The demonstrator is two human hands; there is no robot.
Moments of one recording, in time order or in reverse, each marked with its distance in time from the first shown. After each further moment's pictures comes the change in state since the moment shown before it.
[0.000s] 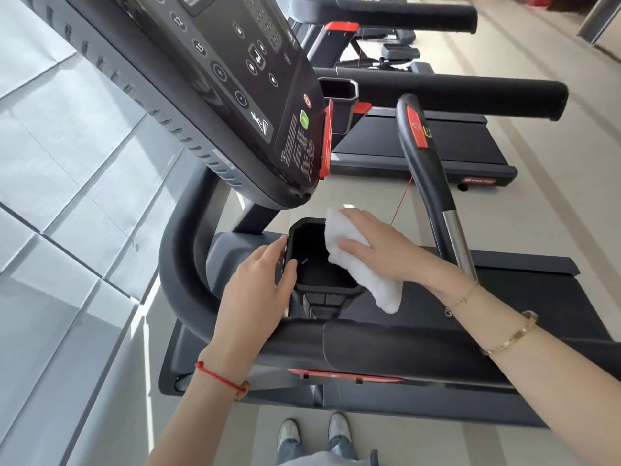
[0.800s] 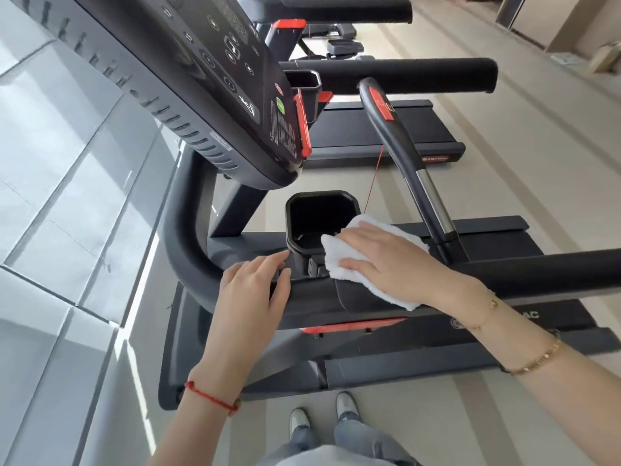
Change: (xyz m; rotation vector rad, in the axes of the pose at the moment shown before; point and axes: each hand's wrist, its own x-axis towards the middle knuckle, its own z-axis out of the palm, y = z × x) left_hand -0.054 -0.022 -0.033 0.028 -0.032 0.208; right_hand -0.097 -0.059 0.026 -0.277 0.090 0.005
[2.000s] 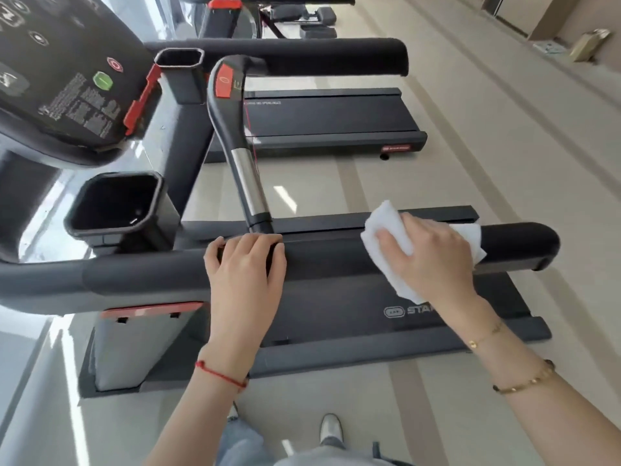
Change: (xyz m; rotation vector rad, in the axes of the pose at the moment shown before) left_hand -0.001 0.248 0.186 0.178 0.119 -0.043; right_hand -0.193 0.269 -0.052 -0.302 0.685 0.251
